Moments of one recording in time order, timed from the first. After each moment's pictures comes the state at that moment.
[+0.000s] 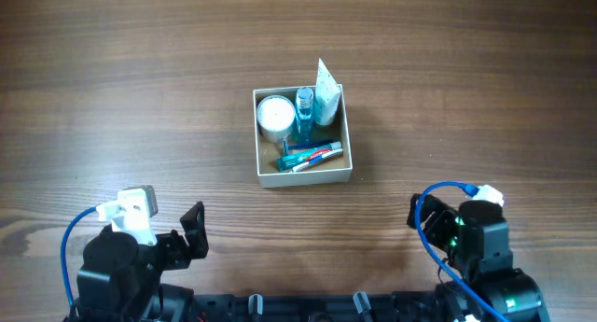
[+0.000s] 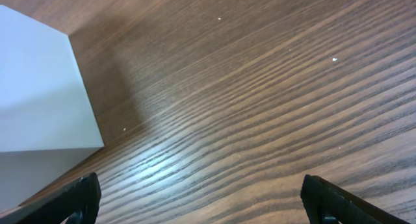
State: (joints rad) left arm -0.21 0.35 0.80 -1.10 -0.06 -0.35; right arm 0.18 0.39 0.43 -0.90 0.08 0.70
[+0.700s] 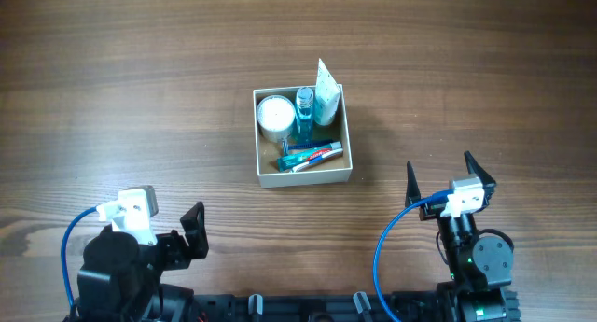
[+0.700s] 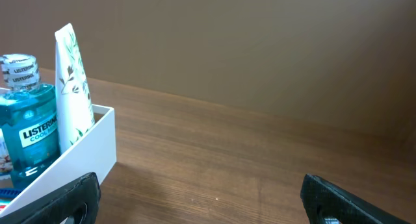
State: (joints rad) left arm -0.21 0.35 0.80 -1.10 -0.06 -0.35; right arm 0.12 0.02 0.01 0.00 -0.01 -0.16
